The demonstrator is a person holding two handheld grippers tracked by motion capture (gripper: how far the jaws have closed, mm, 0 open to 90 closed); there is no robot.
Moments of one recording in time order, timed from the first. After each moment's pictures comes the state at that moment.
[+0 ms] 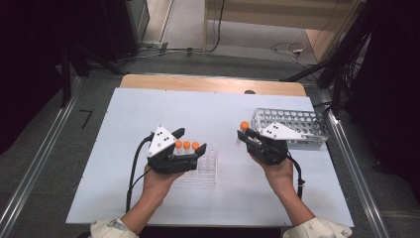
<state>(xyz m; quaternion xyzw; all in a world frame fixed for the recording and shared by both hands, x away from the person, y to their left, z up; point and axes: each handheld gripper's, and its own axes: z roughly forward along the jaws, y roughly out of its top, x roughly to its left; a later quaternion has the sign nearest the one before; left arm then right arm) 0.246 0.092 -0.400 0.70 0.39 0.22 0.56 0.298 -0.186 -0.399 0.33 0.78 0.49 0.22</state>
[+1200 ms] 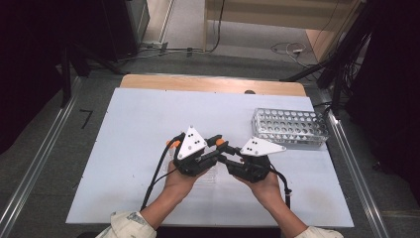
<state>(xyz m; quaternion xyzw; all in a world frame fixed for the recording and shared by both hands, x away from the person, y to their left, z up) 0.251 0.049 -0.391 0.72 0.33 0.22 0.57 0.267 -0.152 -0.407 0.26 0.81 0.50 0.14</state>
